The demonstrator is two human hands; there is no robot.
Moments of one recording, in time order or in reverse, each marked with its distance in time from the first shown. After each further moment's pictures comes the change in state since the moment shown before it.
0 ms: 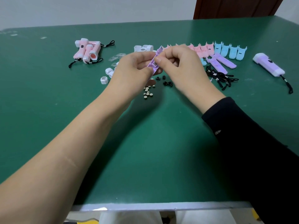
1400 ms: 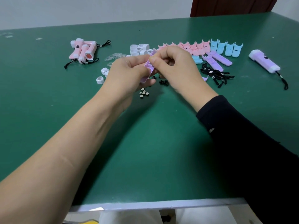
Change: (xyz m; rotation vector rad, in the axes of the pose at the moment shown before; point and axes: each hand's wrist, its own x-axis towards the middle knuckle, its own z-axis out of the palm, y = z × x) left_hand 0.001 -0.003 0.005 -0.207 0.039 -0.127; right_hand -0.001 0.003 0.003 0.088 -0.004 0.056
